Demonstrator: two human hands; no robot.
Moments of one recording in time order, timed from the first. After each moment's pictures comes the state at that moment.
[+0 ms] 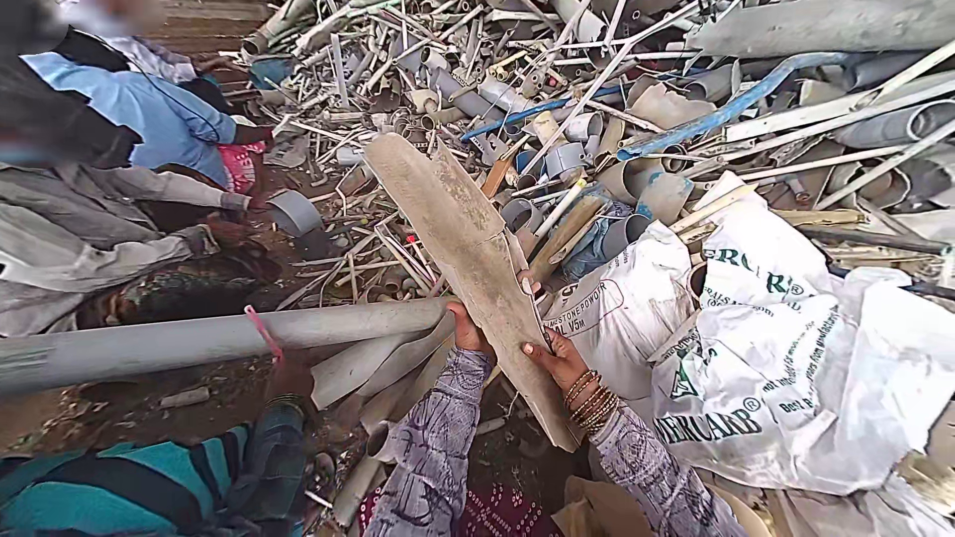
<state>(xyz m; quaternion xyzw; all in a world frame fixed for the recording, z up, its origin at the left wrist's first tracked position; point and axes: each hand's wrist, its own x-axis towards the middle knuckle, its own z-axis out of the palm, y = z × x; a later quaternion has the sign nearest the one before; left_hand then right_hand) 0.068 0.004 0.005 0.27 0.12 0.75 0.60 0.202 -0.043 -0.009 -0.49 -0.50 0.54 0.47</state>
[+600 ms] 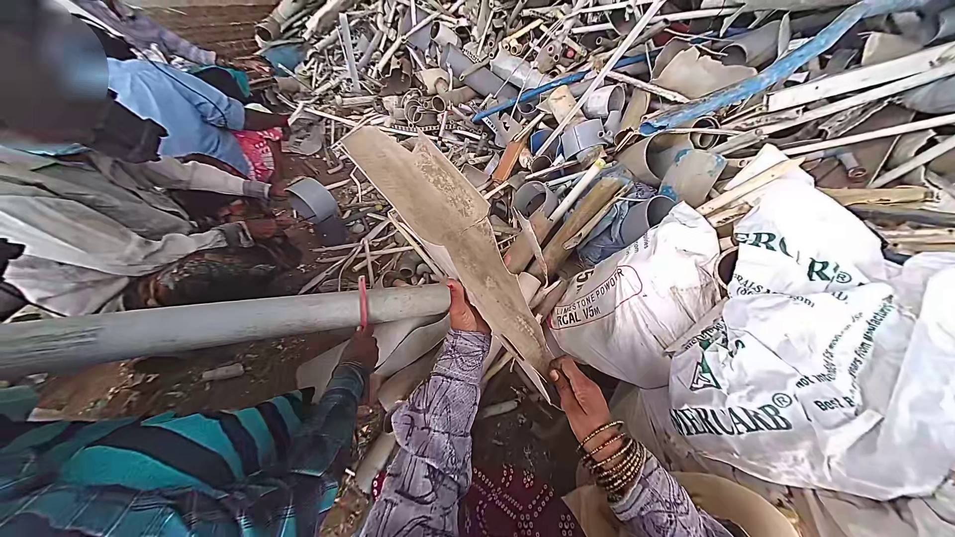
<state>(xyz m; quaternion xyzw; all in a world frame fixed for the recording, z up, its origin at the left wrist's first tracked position) 0.057 0.018 -0.003 0.23 0.19 0.80 0.52 0.202 -0.101 -0.040 -0.59 -0.64 0.33 0.38</state>
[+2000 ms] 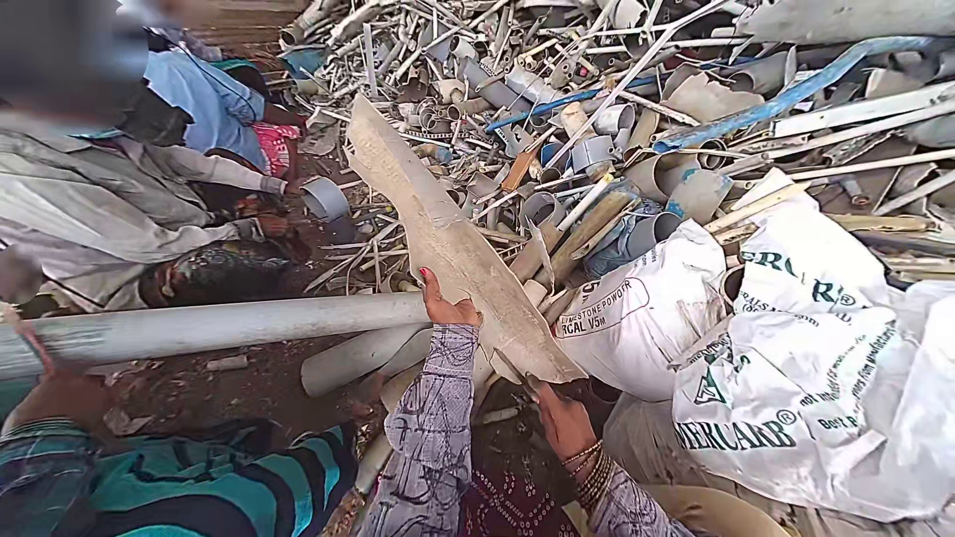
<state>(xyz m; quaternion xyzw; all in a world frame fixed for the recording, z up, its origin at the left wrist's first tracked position) 0.031 0.025 0.032 0.05 0.30 0.83 0.47 0.182 -0.105 -0.079 -0.55 -0.74 0.12 0.37</state>
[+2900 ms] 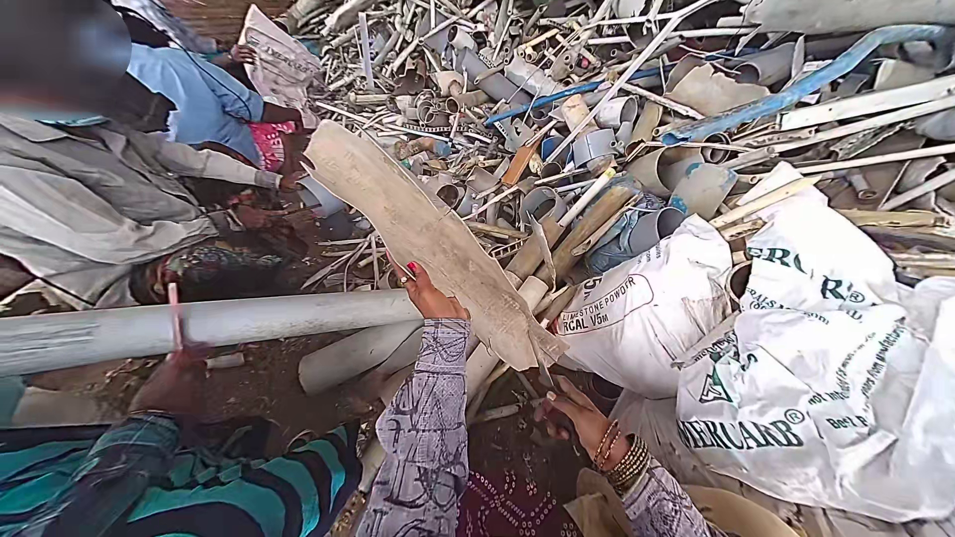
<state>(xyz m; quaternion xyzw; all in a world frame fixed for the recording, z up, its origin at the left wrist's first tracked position) 0.008 0.040 0.021 0.15 0.41 0.83 0.35 0.205 -0.093 -0.061 -0.53 -0.46 0.65 0.31</state>
